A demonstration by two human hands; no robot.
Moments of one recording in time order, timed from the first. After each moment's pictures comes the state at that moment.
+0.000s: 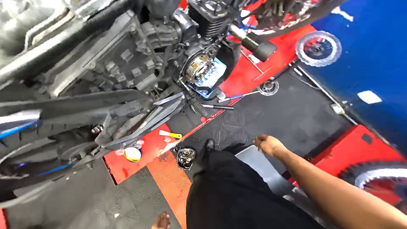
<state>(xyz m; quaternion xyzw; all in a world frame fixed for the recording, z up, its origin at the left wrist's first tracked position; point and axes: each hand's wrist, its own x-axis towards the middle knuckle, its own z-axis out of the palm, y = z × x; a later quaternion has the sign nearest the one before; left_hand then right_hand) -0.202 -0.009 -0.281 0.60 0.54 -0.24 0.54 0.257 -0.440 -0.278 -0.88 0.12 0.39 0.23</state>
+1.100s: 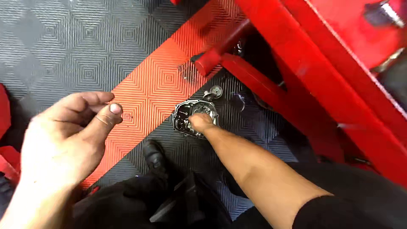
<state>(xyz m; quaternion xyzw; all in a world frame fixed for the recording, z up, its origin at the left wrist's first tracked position) -0.212 -0.126 -0.644 0.56 0.69 0.31 0.34 0.071 -0.062 -0.921 -0.49 -0.77 0.32 -0.24</state>
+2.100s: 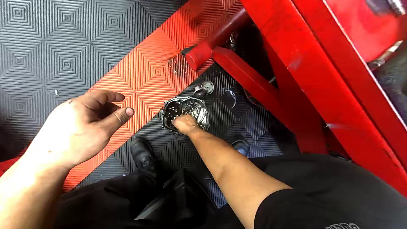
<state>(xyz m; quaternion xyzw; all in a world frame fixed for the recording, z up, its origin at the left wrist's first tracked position) -0.200 -0.100 -0.691 0.61 0.69 0.13 0.36 0.058 -0.084 -0.959 -0.40 -0.84 0.29 -0.24</state>
